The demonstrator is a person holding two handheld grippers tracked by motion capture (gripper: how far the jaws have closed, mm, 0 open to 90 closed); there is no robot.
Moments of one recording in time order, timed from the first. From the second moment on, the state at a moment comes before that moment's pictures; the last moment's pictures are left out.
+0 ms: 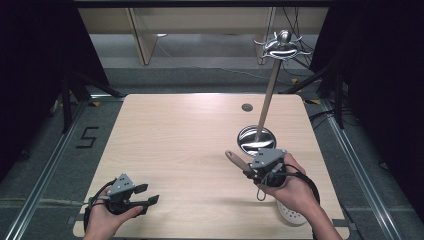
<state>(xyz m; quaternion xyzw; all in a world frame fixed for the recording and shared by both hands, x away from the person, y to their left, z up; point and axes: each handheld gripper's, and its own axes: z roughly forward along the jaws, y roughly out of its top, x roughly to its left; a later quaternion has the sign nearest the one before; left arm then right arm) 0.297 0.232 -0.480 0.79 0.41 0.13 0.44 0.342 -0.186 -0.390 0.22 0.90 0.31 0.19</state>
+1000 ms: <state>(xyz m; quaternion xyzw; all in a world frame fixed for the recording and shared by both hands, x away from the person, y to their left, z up) 0.297 0.233 -0.479 0.79 0.40 0.12 0.44 0.343 -0.222 -0.374 0.33 0.79 0.42 0.28</state>
